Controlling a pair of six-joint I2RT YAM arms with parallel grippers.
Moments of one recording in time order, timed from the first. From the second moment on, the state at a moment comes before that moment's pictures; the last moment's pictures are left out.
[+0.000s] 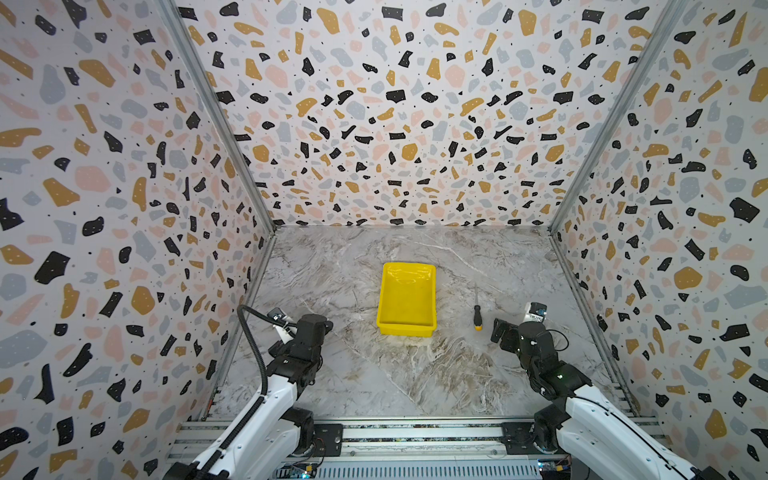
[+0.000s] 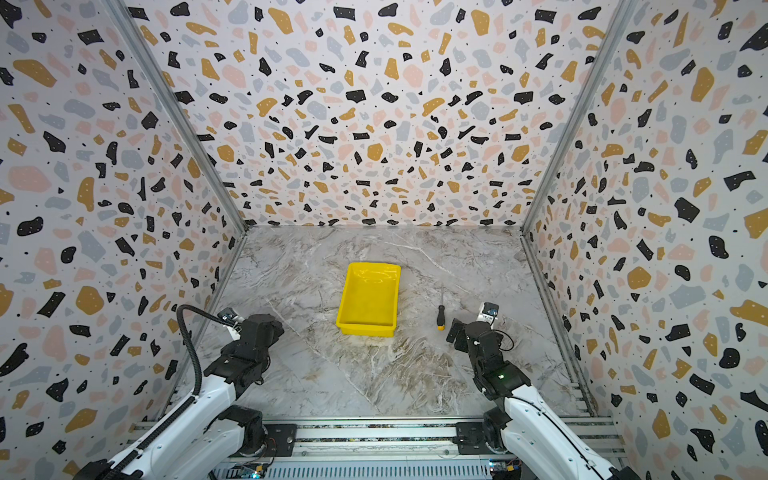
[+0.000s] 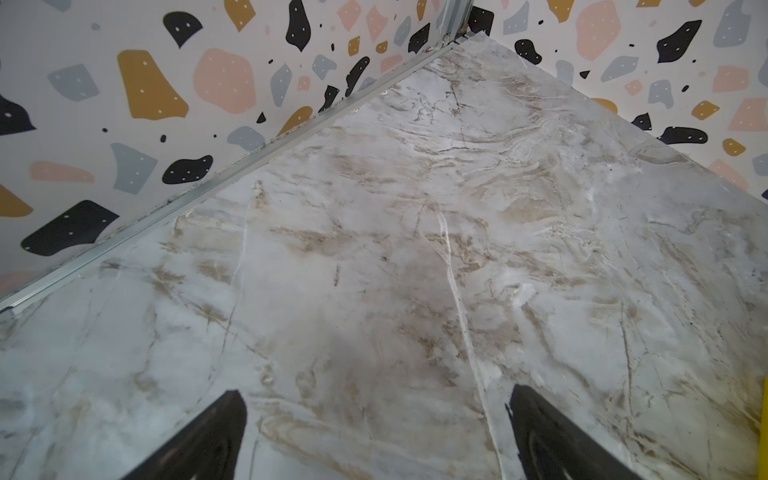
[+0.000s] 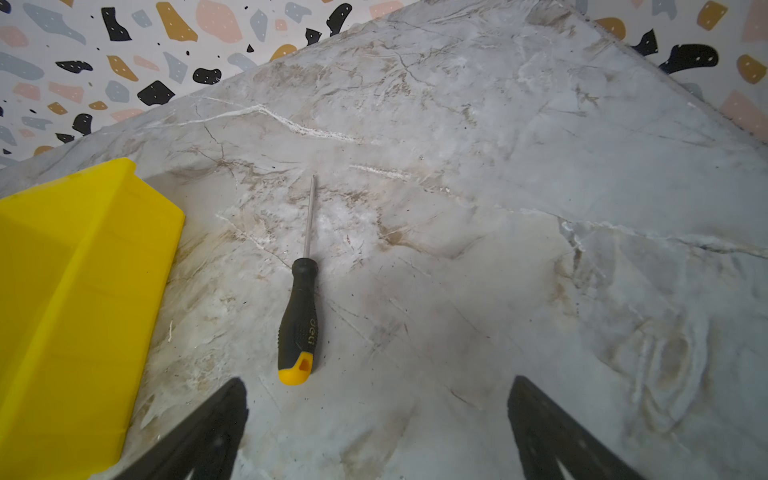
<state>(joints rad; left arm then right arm) -0.24 0.83 0.36 -0.33 -0.66 -0.76 0.44 0.69 0.29 -0.19 0.38 0.54</state>
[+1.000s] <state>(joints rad) -0.24 0.58 0.24 -0.19 -0.34 -0.60 0.33 1.31 0.75 -0.35 0.05 0.53</state>
